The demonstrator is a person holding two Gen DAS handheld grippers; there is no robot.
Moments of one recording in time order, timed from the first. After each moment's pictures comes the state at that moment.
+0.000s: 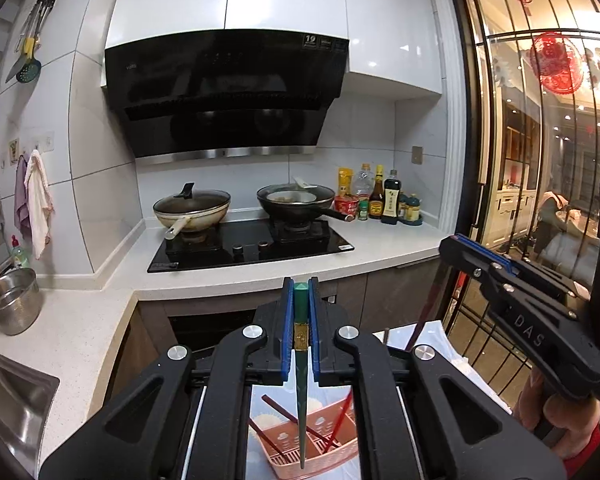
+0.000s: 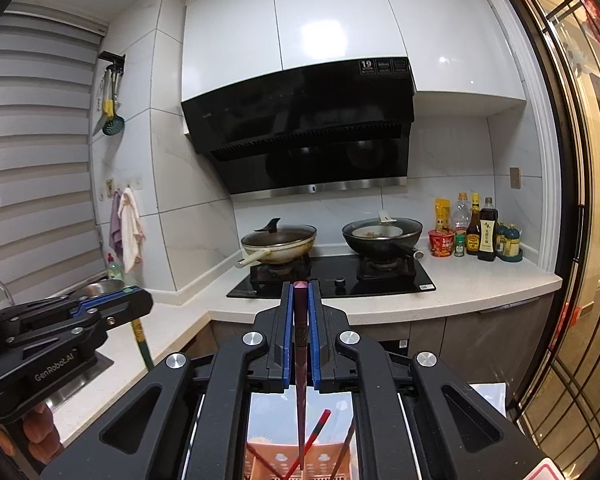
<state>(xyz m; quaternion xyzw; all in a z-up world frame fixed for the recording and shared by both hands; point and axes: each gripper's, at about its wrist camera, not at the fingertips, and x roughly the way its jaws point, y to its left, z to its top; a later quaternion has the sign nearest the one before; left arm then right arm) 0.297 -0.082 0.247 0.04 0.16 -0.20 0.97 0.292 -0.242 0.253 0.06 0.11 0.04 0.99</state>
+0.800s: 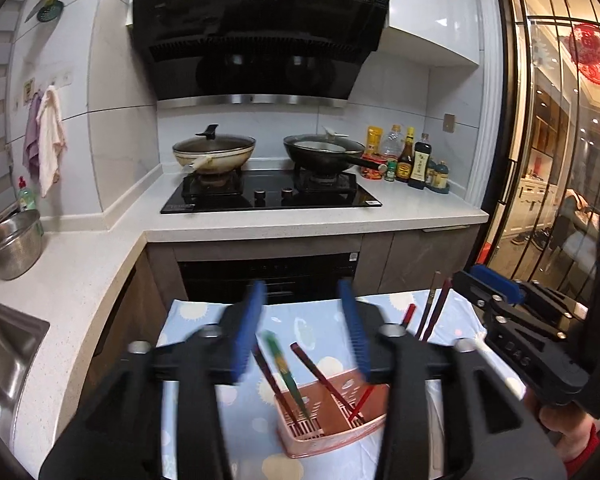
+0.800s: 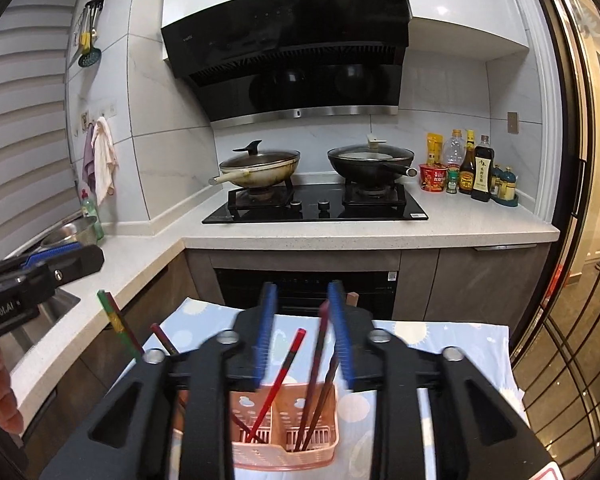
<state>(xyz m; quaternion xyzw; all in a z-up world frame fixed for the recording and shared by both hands) 0.324 -0.059 0.179 0.02 0.23 -0.16 0.96 0.320 -0.237 0.159 0.05 0.21 0.02 0.98</state>
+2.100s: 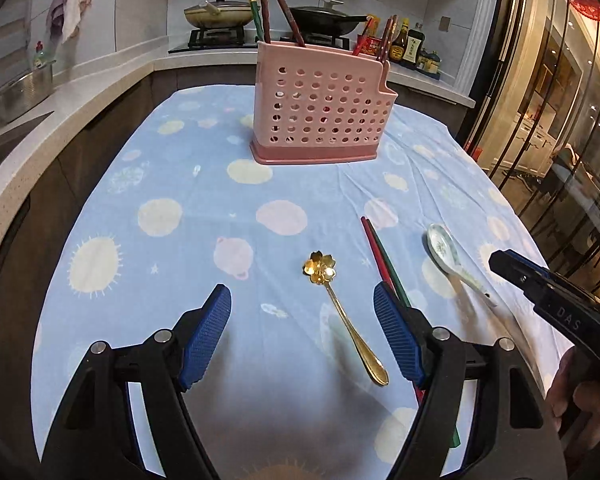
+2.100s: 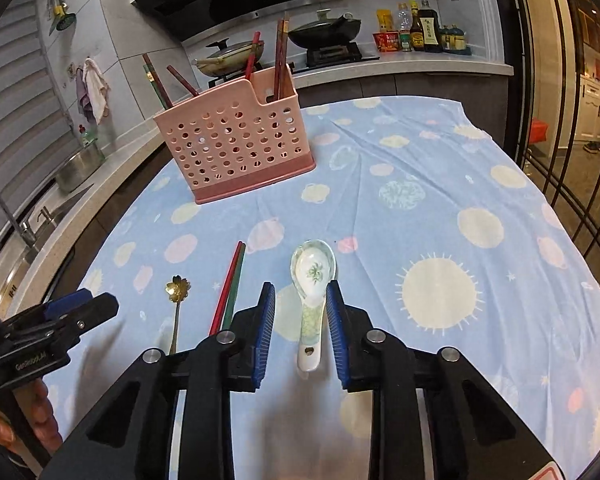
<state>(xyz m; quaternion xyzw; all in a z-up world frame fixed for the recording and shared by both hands) 0.123 -0.027 -0.033 0.00 0.40 -0.17 0.90 0.091 -0.244 -0.030 0.14 0.36 0.00 0.92</state>
